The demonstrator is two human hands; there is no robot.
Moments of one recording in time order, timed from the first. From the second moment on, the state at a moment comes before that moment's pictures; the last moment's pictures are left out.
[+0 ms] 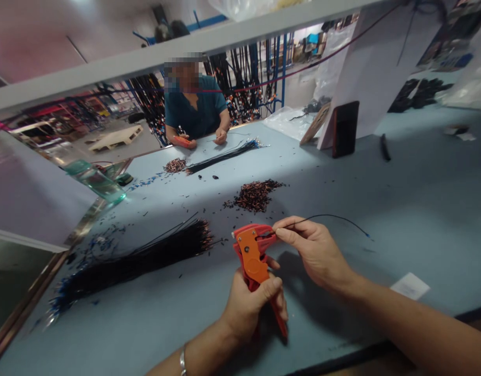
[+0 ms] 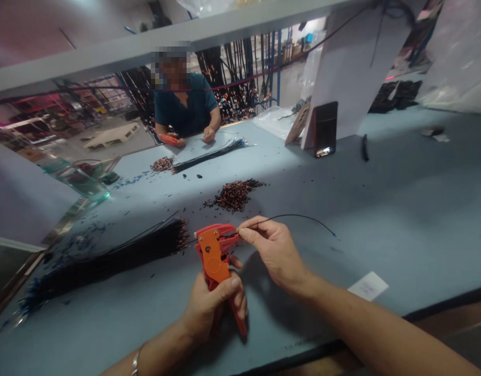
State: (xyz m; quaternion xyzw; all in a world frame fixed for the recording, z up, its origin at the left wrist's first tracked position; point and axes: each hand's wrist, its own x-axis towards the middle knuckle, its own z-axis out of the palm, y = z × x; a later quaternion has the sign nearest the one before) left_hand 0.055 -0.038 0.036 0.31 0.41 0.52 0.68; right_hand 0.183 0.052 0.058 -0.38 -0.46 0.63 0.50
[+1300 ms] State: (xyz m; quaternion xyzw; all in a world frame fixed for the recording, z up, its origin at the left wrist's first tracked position) left_hand 0.049 -0.034 0.045 0.30 0.45 0.53 0.65; right_hand 0.191 0.057 0.059 -0.38 -0.55 0.55 0.51
